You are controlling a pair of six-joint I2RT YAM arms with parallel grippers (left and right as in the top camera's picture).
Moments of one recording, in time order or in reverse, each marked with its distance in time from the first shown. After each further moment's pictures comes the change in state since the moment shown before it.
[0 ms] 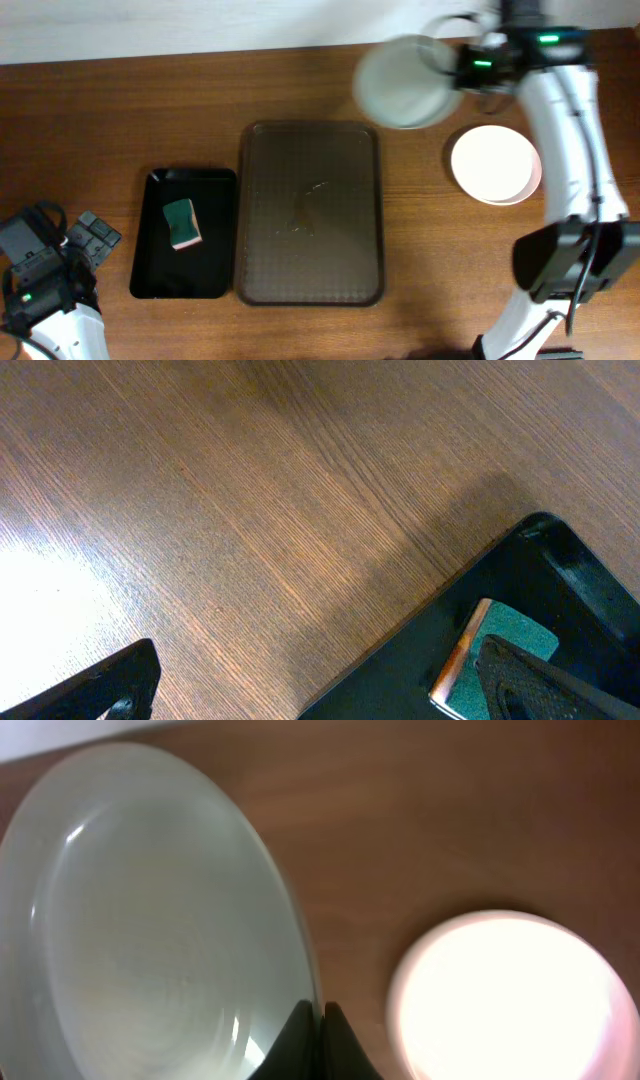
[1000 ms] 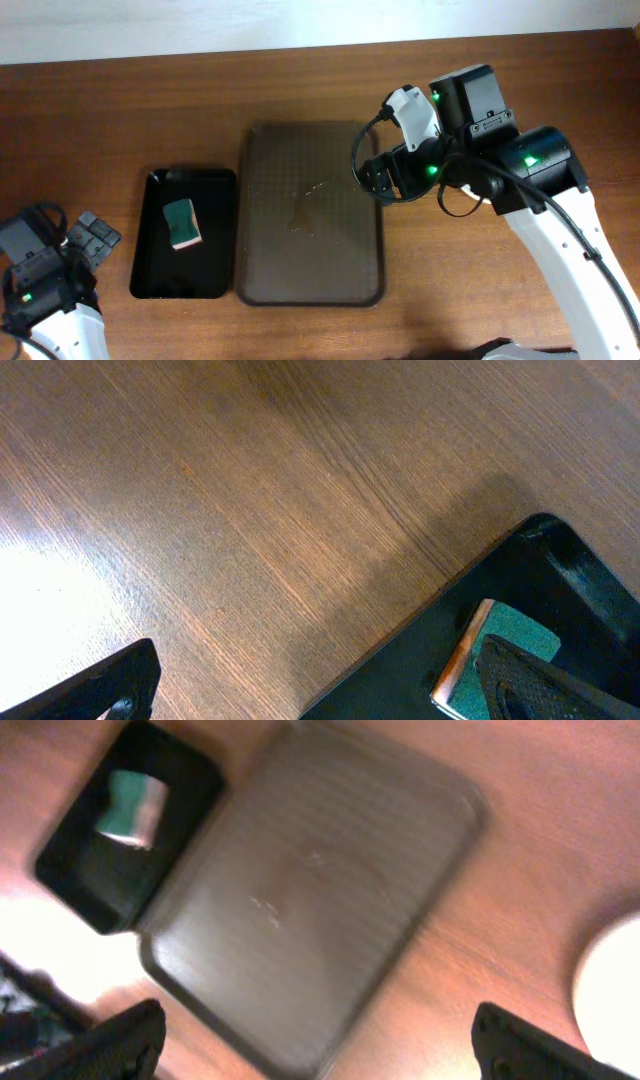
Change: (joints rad) left arm 0.000 0.000 0.000 -0.001 -0.004 0.000; right arm 0.451 -0.552 -0.422 -0.072 -0.090 -0.174
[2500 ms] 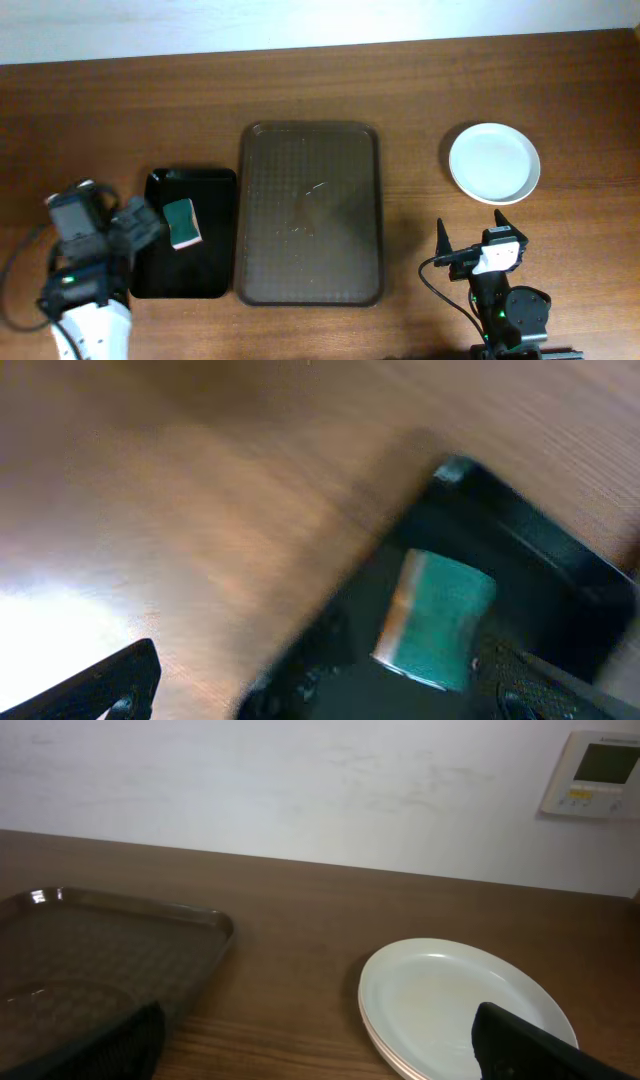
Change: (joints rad) left arm -0.286 -0.014 -0.024 0.042 -0.032 -0.004; right arm -0.335 -1.405 -1.640 1.170 0.195 -0.049
